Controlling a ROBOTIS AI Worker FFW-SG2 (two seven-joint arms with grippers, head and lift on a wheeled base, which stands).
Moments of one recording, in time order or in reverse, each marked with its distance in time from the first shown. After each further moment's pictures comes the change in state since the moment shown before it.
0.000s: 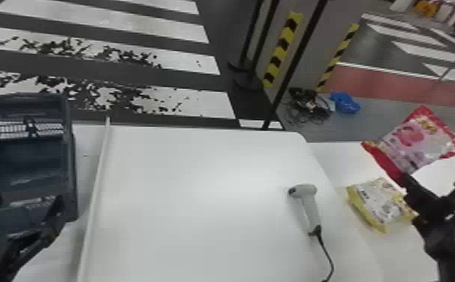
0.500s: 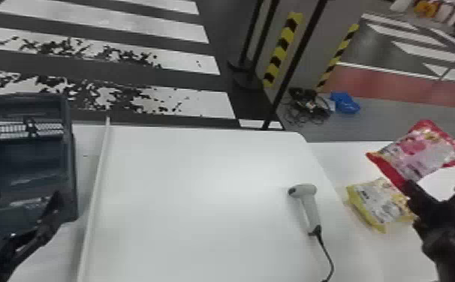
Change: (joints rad) left arm 0.010 0.021 -0.004 0.000 0.020 -0.072 -0.013; right arm -0.070 -0.059 0.021 0.204 0.011 -0.100 -0.049
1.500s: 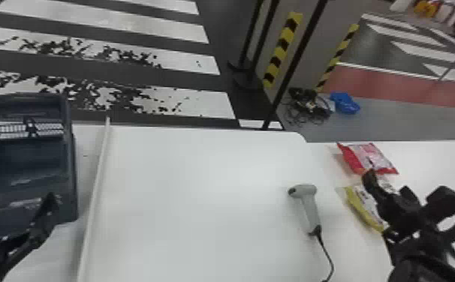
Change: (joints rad) left arm 0.024 0.010 0.014 -0.014 0.010 -0.019 -0.001; right arm 0.355 0.286 0.103 -0.612 -0.109 -0.084 -0.053
